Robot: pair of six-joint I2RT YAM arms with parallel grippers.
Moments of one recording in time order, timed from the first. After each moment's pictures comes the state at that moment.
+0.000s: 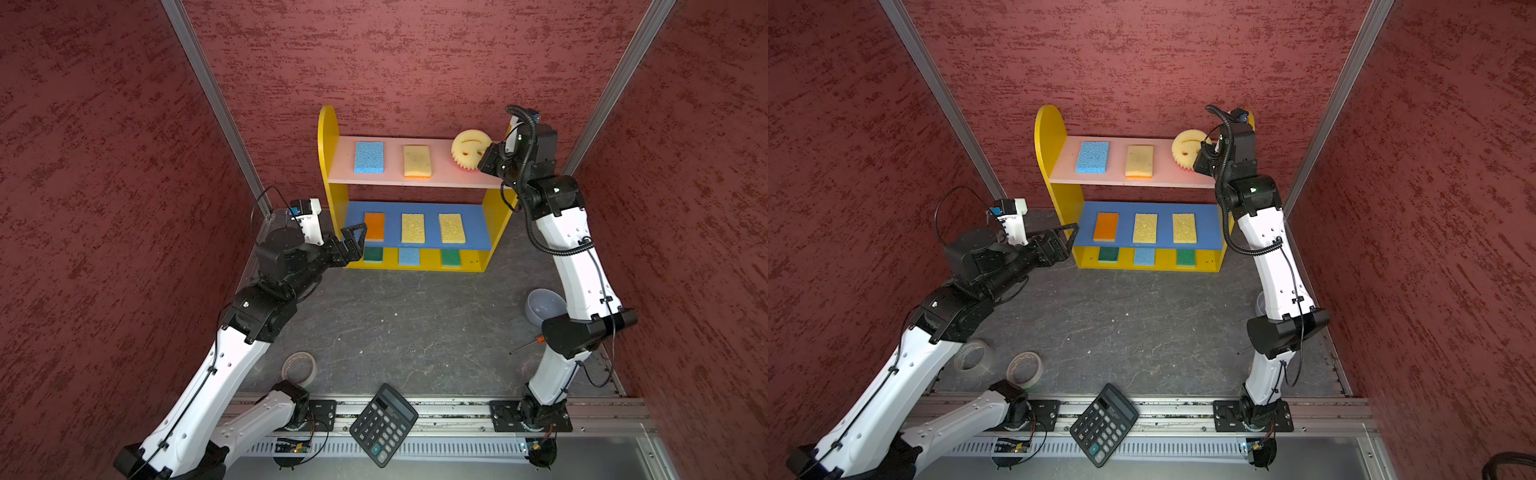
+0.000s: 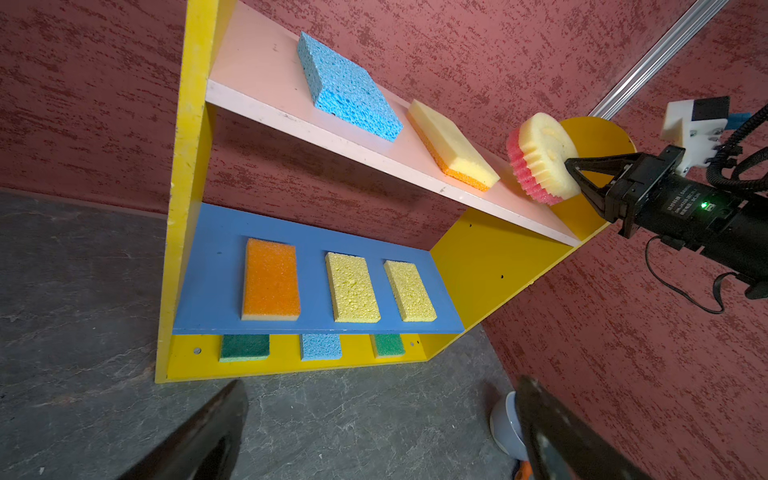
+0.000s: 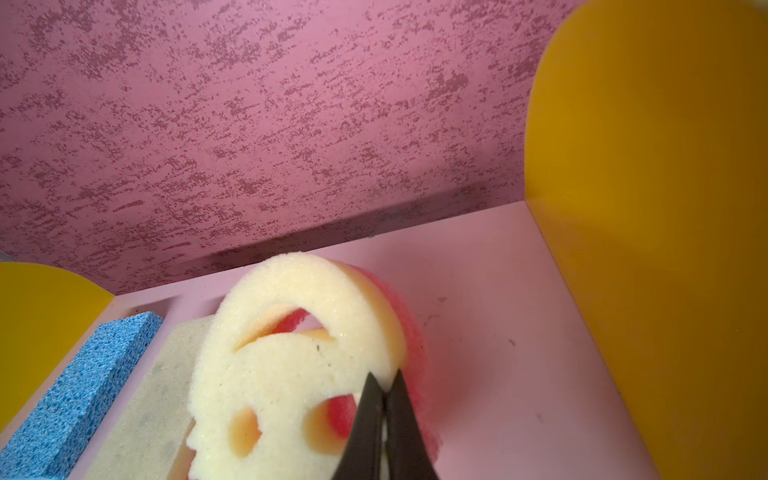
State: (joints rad) left arm -0.45 0.95 1.24 -0.48 0.00 -0.54; right arm 0.26 1.82 2.35 -0.76 0.13 0.43
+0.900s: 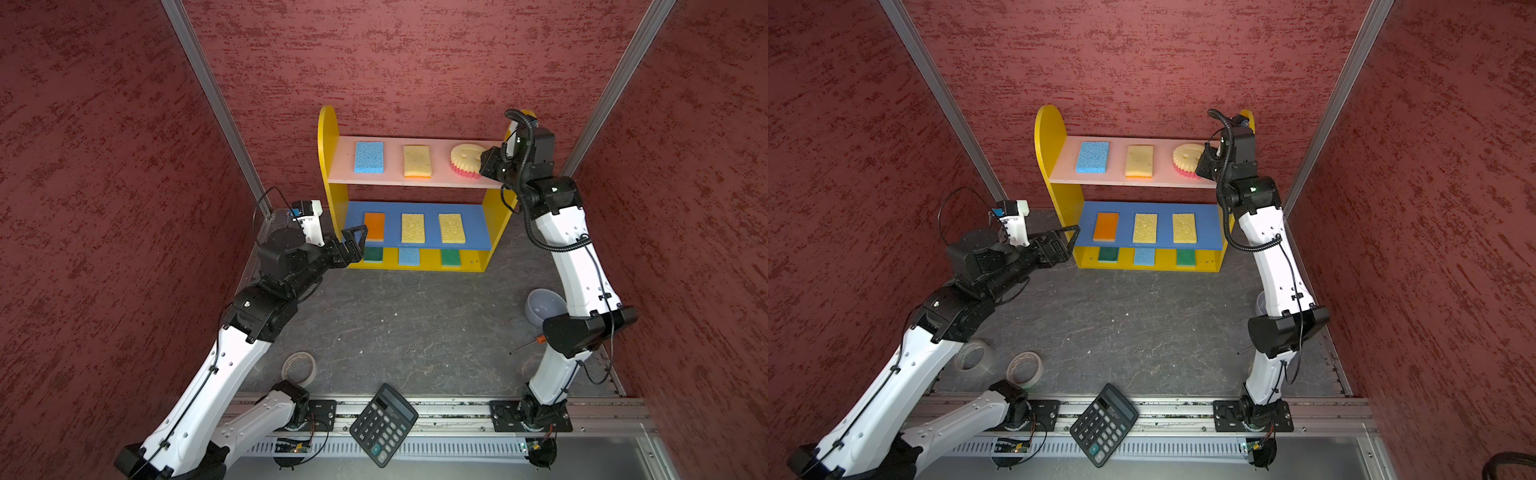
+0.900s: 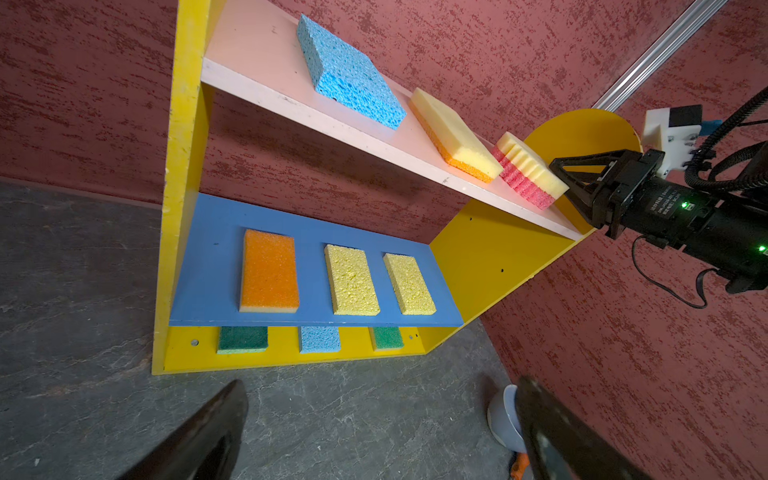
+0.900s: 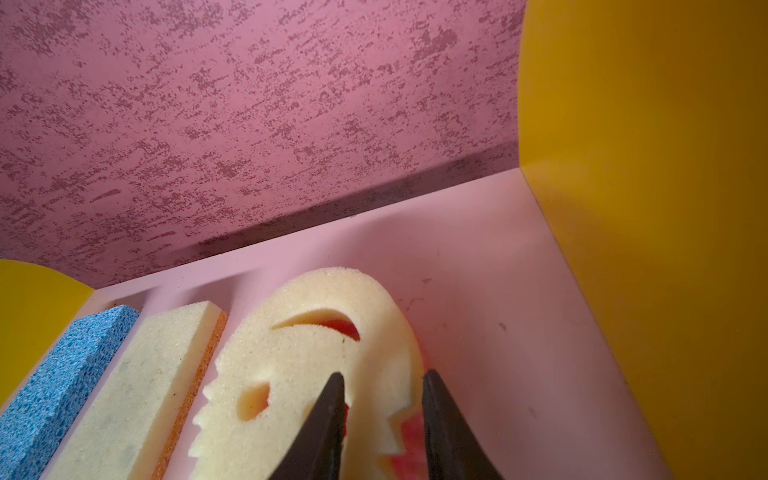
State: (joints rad) left arm -0.45 0.95 1.23 -0.48 0.02 -0.55; right arm 0.24 1.82 2.30 -0.77 0.09 0.46
